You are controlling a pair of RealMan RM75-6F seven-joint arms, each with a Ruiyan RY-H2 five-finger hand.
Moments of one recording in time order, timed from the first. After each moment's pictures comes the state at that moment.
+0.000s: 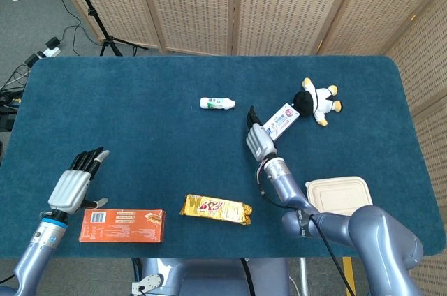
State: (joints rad) left arm -0.31 -1.33 -0.02 -1.53 1.43 1.21 0.02; right arm 1.13 -1.76 0.00 -1.12 -0.69 0.95 -1.55
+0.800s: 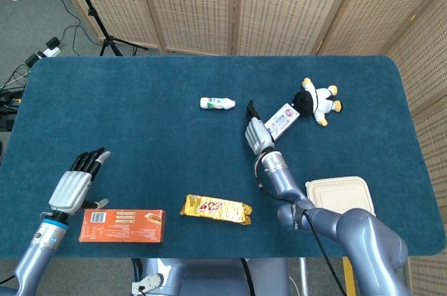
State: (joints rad) left arm -0.31 -1.33 -0.01 -1.53 1.44 1.21 0.02; right arm 1.14 -1.84 0.01 -0.93 -0.71 0.89 -1.51
